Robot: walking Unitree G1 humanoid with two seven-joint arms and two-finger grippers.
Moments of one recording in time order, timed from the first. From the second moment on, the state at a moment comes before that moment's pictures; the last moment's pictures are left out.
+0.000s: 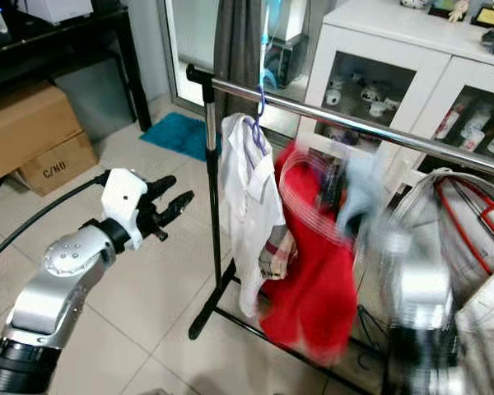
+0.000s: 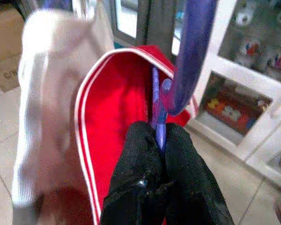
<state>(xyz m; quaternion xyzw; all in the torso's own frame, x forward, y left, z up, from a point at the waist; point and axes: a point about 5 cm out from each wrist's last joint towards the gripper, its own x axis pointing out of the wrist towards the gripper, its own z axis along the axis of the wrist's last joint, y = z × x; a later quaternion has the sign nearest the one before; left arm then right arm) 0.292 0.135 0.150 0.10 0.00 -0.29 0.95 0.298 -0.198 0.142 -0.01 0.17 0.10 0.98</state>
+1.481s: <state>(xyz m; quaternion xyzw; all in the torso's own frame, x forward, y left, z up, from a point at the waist) 0.281 0.148 0.129 0.07 0.03 -0.21 0.97 0.266 -0.154 0.122 0.03 0.11 0.07 0.99</state>
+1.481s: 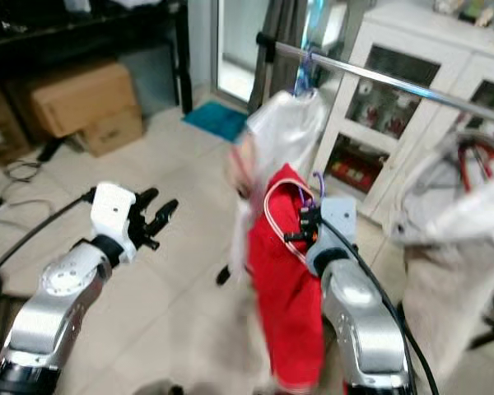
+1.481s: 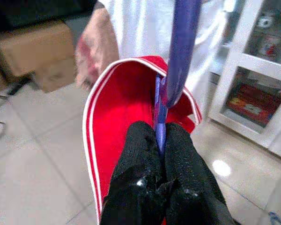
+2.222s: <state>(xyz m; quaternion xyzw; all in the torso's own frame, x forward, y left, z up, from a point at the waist) 0.331 0.111 0.150 0.05 0.00 -0.33 0.94 0.270 -0.114 0.159 0.00 0.03 0.25 0.97</state>
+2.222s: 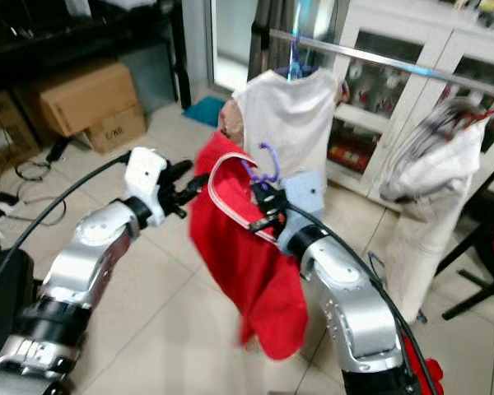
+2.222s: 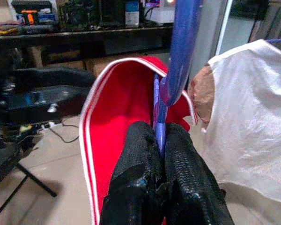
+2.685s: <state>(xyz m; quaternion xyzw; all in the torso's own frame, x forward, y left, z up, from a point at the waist) 0.337 0.092 0.147 0.03 -0.01 -0.38 0.92 0.268 -0.109 0.160 -0.02 0.03 0.28 0.96</state>
